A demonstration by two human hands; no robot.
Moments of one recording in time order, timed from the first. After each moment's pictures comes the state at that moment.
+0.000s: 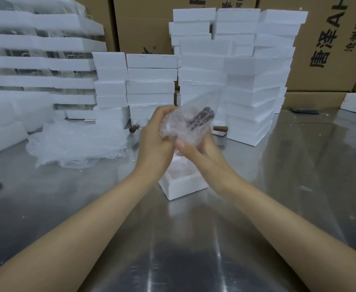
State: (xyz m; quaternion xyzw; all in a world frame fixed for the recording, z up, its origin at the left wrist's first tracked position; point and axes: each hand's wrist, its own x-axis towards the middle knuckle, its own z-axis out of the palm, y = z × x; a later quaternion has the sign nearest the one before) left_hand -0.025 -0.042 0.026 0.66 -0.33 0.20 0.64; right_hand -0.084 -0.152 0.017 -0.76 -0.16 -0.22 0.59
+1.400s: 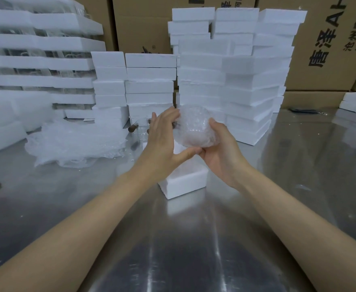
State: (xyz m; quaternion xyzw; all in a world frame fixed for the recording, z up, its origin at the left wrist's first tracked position) left_hand -0.013 -0.039 0.011 0.76 -0.43 0.28 0.40; right_hand -0.076 -0.177 0.029 -0.53 -0.07 -0.13 0.83
